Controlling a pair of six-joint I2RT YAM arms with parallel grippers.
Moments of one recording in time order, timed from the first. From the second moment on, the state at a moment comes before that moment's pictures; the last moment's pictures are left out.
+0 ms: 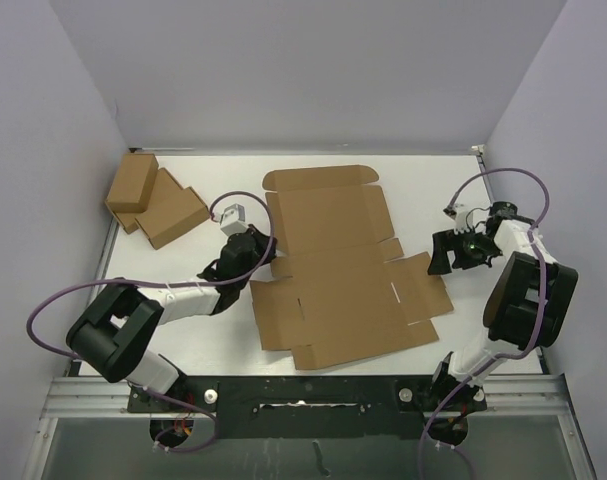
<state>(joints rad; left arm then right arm) -0.64 1.50 0.59 0.56 -0.34 -0.83 -0.37 1.63 1.10 -0.81 -0.53 -0.65</state>
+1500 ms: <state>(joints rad) -0.38 1.58 0.56 0.79 0.29 -0.86 -0.32 1.58 1.13 -0.81 -0.49 -0.70</state>
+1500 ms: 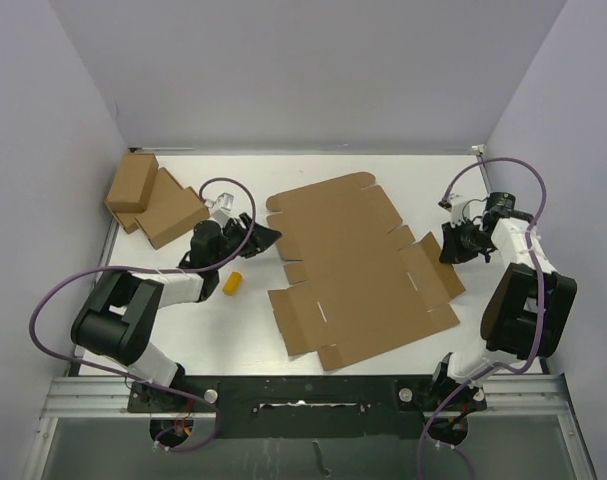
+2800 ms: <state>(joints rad) -0.09 1.84 1.47 -0.02 0.84 -0.35 -0.17 1.48 1.04 -0.64 -0.31 -0.76</state>
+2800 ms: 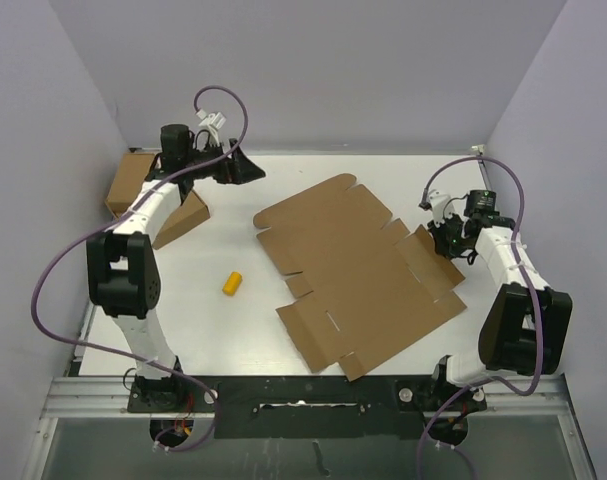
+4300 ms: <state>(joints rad) -0.17 2.36 1.90 -0.70 0.65 -0.22 -0.17 1.37 0.98 -0.57 -0.33 -0.76</state>
